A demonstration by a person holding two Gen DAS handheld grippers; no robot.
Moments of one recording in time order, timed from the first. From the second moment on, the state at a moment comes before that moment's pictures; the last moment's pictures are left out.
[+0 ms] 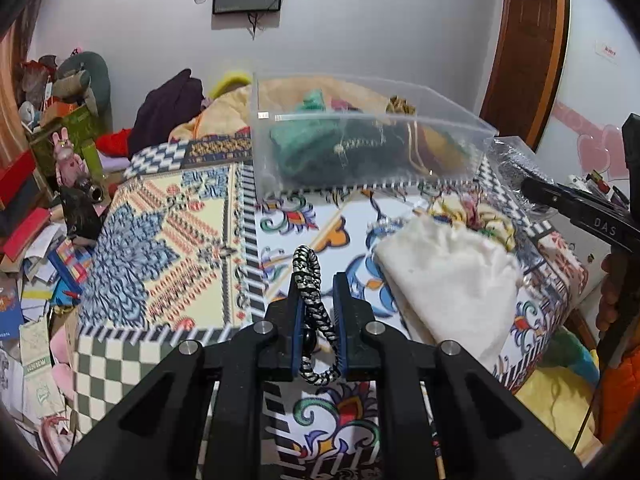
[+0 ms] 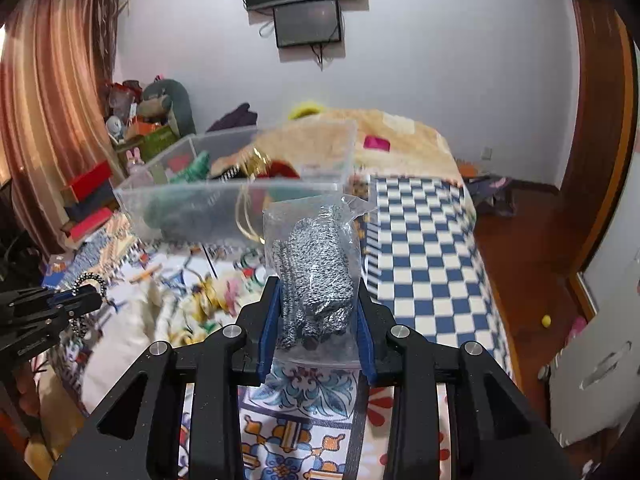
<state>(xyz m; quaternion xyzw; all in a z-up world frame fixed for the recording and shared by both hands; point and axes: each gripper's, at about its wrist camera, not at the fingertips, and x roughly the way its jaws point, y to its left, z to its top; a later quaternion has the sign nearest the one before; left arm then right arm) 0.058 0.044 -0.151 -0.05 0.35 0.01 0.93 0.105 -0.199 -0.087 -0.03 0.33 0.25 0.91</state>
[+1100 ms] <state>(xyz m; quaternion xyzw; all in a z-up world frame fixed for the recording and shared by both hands) 0.181 0.049 -0.060 -0.02 0.27 0.00 0.96 0.153 -0.105 -0.046 -0.06 0.27 0.33 0.90</state>
